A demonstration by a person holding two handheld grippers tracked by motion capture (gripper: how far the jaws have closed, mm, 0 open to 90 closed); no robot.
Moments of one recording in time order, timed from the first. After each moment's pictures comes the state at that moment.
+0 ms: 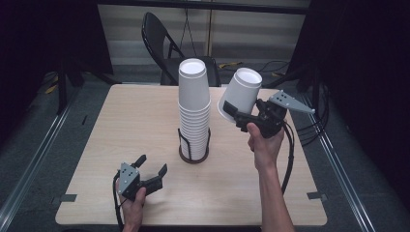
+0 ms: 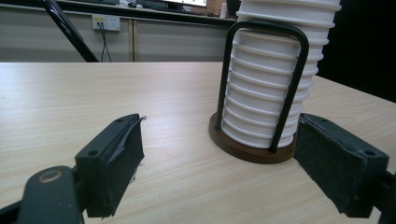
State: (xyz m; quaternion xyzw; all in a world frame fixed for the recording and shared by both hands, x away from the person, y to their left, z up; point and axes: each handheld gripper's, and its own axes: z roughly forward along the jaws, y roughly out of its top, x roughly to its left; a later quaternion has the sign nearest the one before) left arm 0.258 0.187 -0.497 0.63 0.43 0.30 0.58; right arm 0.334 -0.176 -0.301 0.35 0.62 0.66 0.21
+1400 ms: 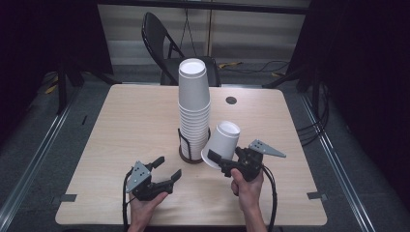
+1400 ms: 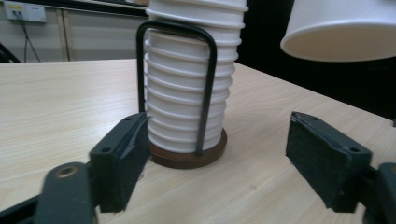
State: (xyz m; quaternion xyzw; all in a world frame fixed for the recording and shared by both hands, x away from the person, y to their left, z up) left arm 0.257 0.159 -0.487 0.67 0.36 0.22 0.61; right arm 0.291 -0.152 -0.424 0.40 0.63 0.66 0.08
